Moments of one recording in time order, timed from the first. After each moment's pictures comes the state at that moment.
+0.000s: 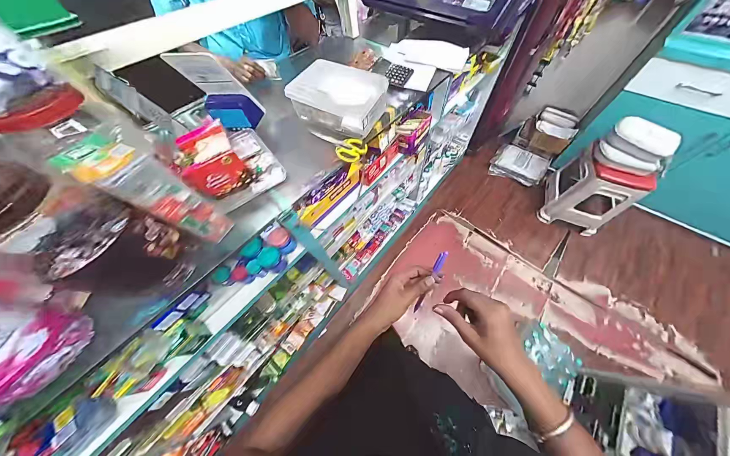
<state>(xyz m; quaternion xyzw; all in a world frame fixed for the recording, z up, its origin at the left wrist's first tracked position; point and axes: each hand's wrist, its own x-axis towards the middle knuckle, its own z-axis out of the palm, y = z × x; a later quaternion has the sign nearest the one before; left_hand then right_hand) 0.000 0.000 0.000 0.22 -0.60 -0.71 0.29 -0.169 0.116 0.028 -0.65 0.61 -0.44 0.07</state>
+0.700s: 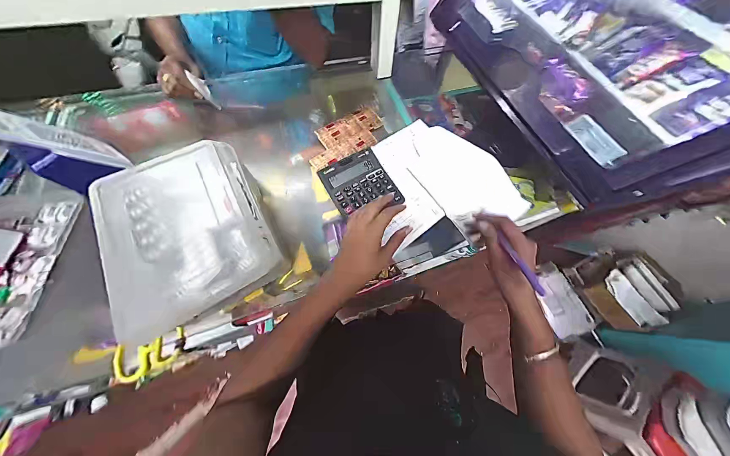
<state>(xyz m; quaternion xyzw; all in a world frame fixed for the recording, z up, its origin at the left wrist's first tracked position) -0.305 -0.525 0.089 0.54 -0.73 -0.17 0.38 -0.568 -0.546 0.101 -0.73 0.51 -0.43 0.17</state>
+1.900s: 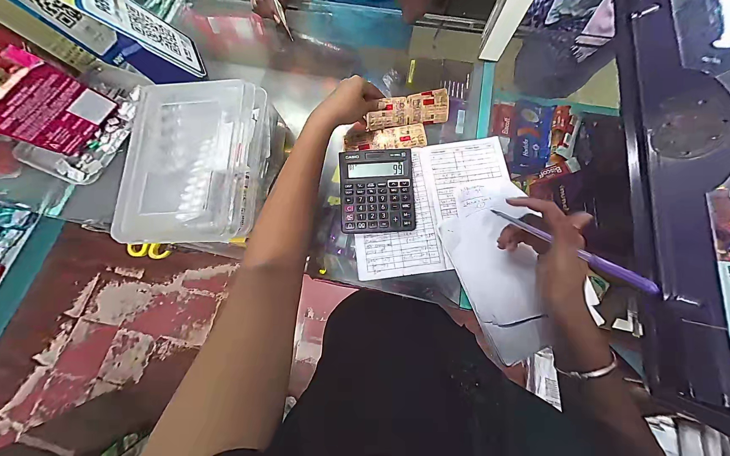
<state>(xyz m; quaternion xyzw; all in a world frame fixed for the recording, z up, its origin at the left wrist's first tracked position) -0.171 -0.709 0.142 0.74 -0.54 -0.31 0.25 -0.577 -0.722 0.118 -0.73 0.29 -0.33 0.52</state>
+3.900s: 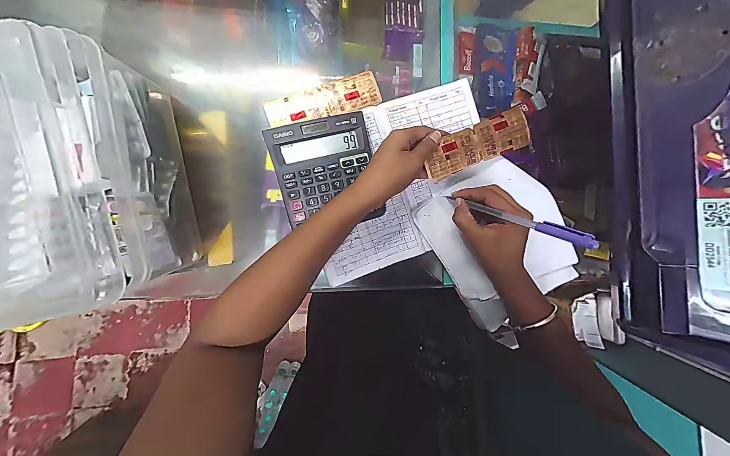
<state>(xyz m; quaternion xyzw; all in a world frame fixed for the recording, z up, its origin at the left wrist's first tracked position) -0.350 -0.691 0.105 0.53 -0.39 -0.58 0.49 -0.560 -0.696 0.082 -0.78 0.38 -0.36 0.35</state>
